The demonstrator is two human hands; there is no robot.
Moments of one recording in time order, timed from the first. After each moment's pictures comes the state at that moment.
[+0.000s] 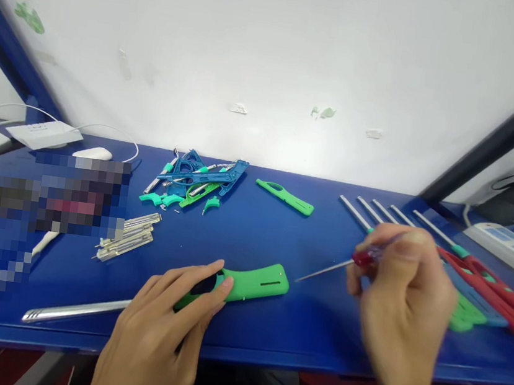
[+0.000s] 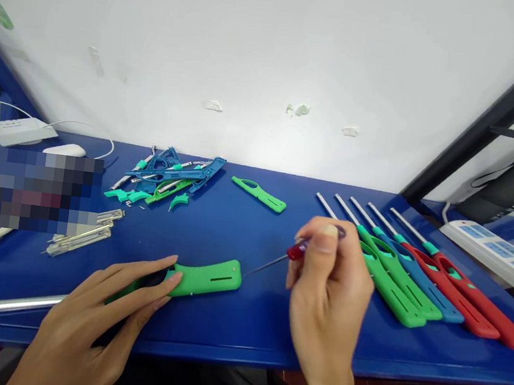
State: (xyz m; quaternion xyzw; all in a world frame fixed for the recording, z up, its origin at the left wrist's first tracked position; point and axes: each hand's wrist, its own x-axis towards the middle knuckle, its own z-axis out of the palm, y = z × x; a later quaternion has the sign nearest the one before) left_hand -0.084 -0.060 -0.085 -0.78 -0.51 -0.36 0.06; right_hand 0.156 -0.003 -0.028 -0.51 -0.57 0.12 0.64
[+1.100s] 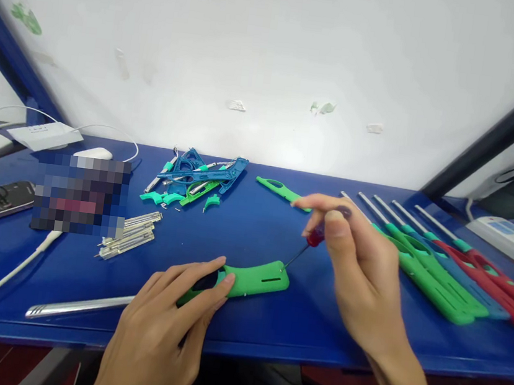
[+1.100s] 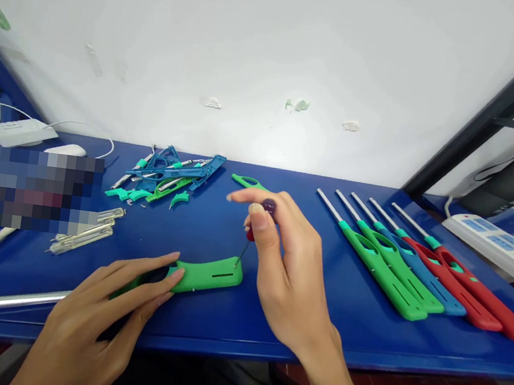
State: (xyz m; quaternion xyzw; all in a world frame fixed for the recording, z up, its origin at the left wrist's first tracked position) left_hand -0.082 -0.060 -0.081 -0.78 -0.50 -0.36 0.05; right_hand 0.142 0.011 -0.010 -0.39 -0.74 0.15 0.53
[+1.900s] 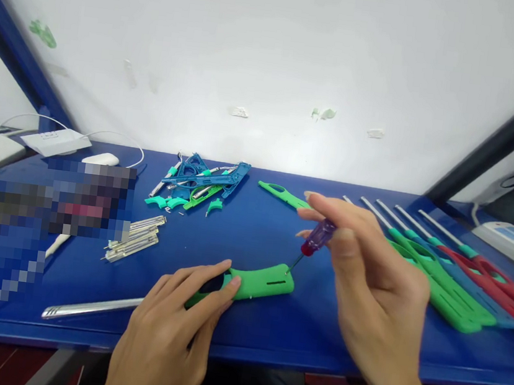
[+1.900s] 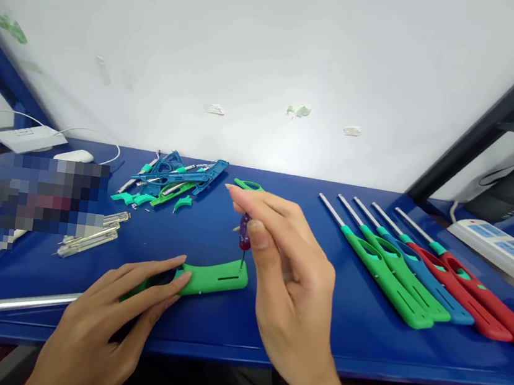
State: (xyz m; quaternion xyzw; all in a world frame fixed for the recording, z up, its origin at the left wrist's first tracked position) left_hand -0.079 -0.058 -0.086 -0.78 -0.51 -0.35 0.06; right_hand 0.129 -0.002 -0.014 -0.34 -0.69 0.18 0.61
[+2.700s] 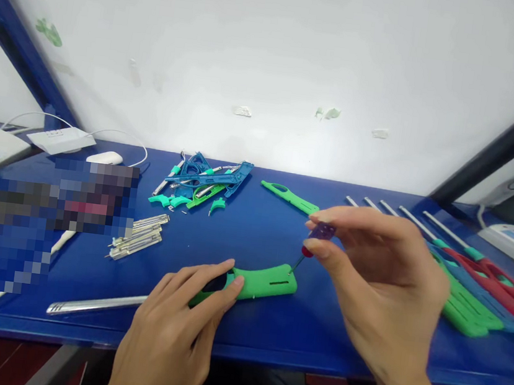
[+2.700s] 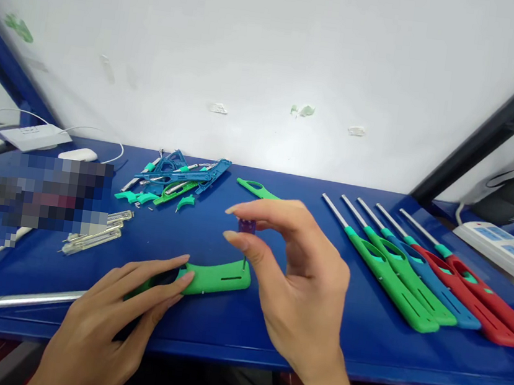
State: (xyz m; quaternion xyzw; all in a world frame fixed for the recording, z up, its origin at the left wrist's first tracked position) left_hand -0.077 -0.058 -0.084 -0.78 -0.50 -0.36 0.06; right_hand 0.132 0.003 -0.011 -0.30 -0.68 0.19 0.64
